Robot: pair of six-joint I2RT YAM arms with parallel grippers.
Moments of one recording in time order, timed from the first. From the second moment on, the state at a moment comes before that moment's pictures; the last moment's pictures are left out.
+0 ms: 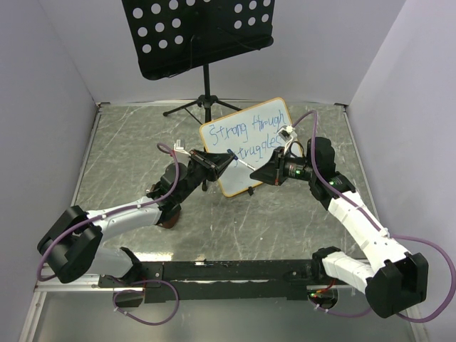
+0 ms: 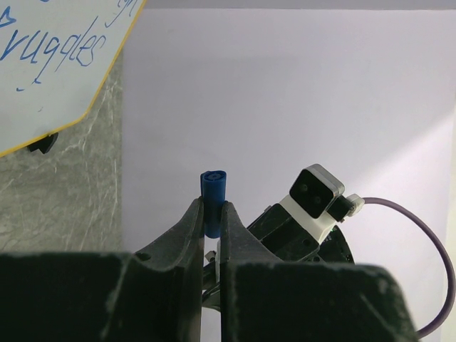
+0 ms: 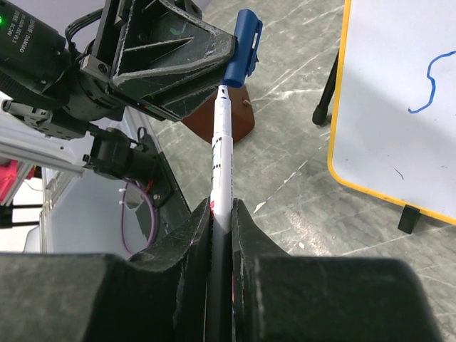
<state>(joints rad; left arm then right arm) -0.77 1.33 0.63 0.74 -0.09 -1.57 0.32 1.04 0.83 -0.14 -0.83 0.41</state>
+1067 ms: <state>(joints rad) -0.77 1.33 0.61 0.78 -0.10 -1.62 0.32 1.04 0.83 -0.15 -0.82 0.41</state>
